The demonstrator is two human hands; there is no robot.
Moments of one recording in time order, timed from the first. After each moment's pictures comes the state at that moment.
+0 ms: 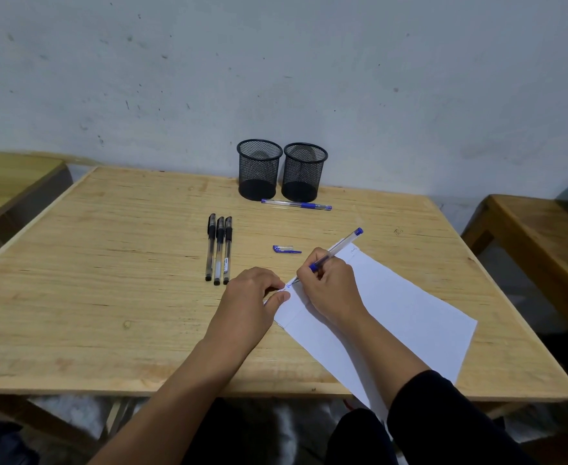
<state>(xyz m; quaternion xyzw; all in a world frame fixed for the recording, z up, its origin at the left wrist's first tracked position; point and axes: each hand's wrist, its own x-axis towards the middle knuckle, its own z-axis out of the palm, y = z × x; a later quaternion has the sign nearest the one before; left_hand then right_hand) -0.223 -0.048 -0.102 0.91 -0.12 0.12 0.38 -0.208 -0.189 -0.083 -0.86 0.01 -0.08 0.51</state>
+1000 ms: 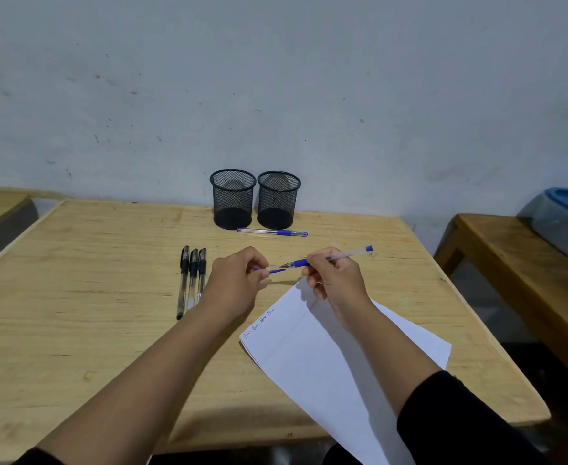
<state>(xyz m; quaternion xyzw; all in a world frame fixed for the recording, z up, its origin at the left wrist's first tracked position) -0.155 -0.067 -0.058 0.89 -0.08 0.06 0.44 -0.179 -0.226 -0.046 -0.69 0.11 -0.06 0.71</state>
